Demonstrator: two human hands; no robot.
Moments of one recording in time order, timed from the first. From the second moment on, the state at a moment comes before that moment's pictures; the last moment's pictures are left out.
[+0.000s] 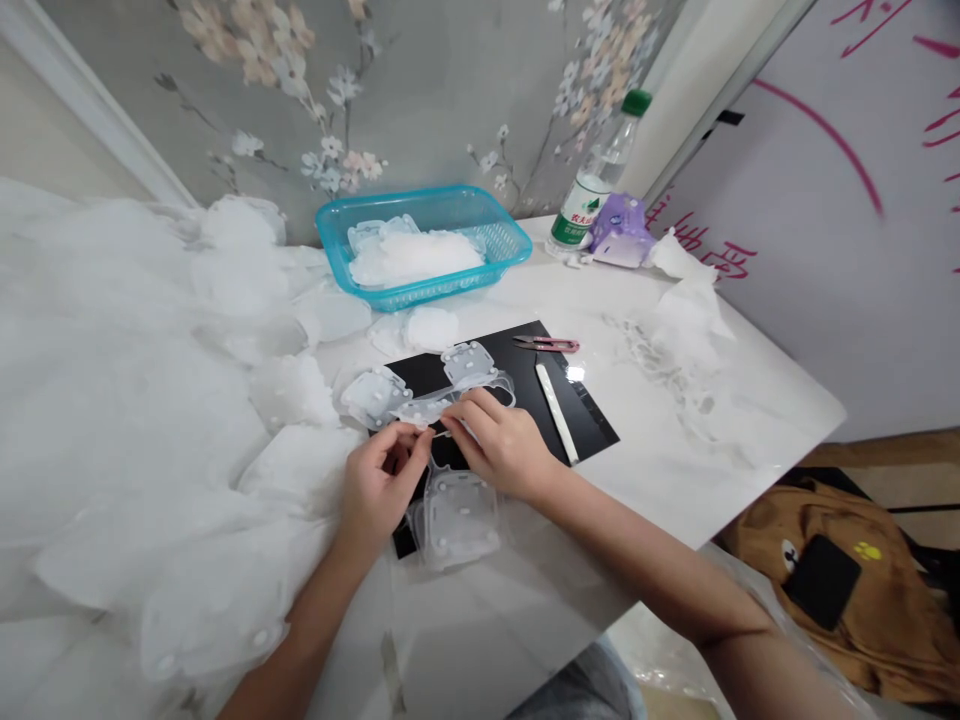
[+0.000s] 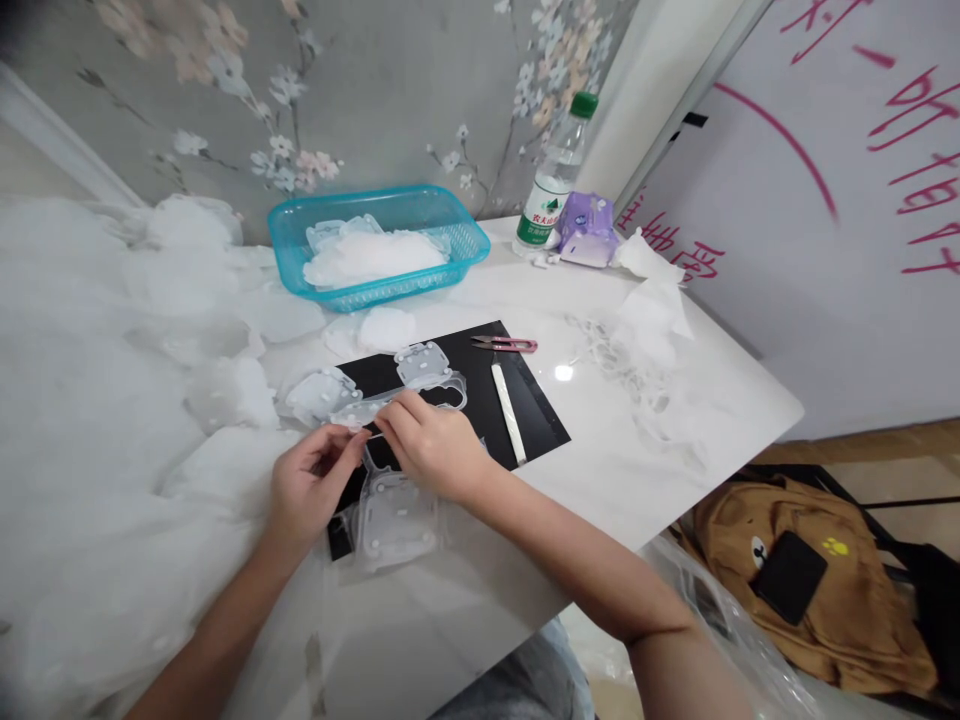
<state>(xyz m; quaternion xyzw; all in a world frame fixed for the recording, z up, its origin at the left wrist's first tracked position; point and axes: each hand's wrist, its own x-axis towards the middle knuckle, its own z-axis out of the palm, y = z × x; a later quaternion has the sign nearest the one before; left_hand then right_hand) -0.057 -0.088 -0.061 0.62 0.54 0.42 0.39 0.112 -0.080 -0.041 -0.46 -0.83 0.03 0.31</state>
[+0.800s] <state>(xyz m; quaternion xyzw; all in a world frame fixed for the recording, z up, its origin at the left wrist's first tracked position) -0.057 -0.088 -0.062 0.56 0.54 0.44 0.44 0.119 -0.078 -0.032 -0.41 -0.73 0.39 0.37</state>
